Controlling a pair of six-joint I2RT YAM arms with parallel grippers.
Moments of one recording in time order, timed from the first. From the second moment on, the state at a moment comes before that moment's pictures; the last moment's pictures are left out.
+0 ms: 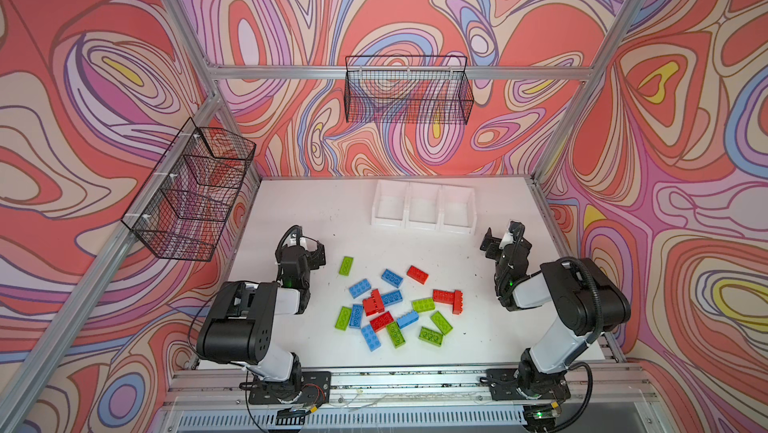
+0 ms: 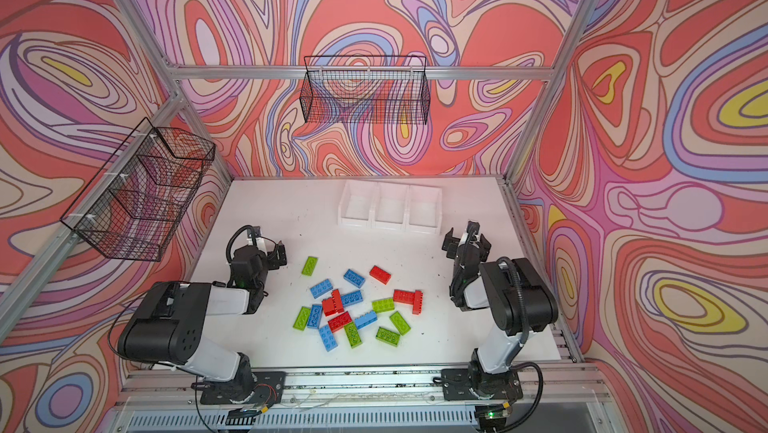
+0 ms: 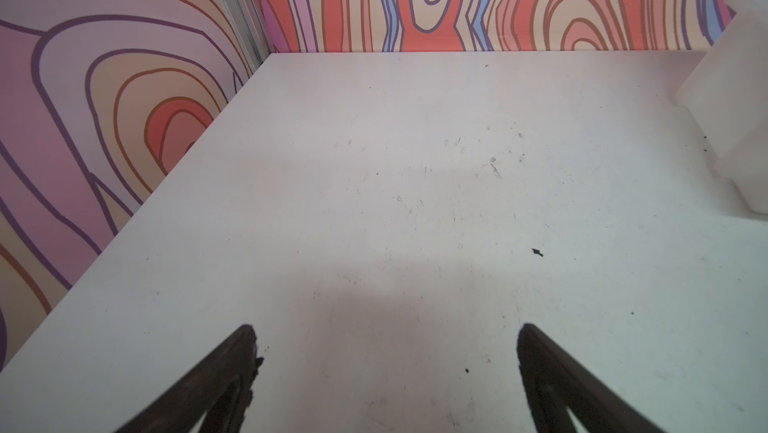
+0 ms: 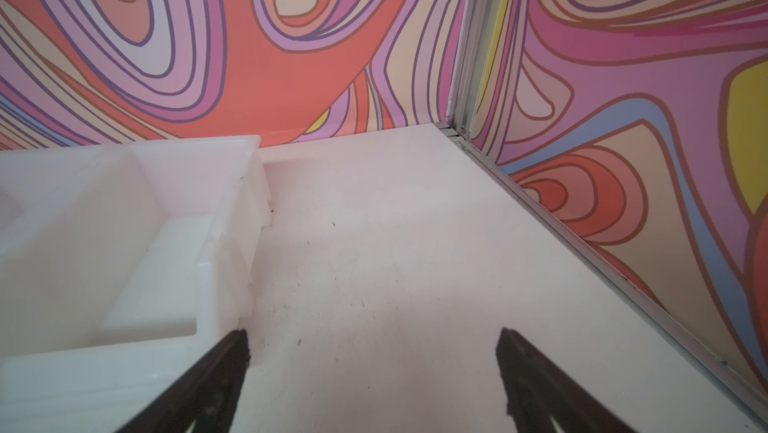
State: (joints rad) left arm -0.04 1.55 0.36 0.82 -0.21 -0.03; right arm 0.10 1.72 0.38 1.16 0.38 0.08
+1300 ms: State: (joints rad) left arm -0.13 1.33 0.82 -0.28 -0.04 -0.34; right arm 0.63 1.56 0.85 -0.18 0.01 0.14
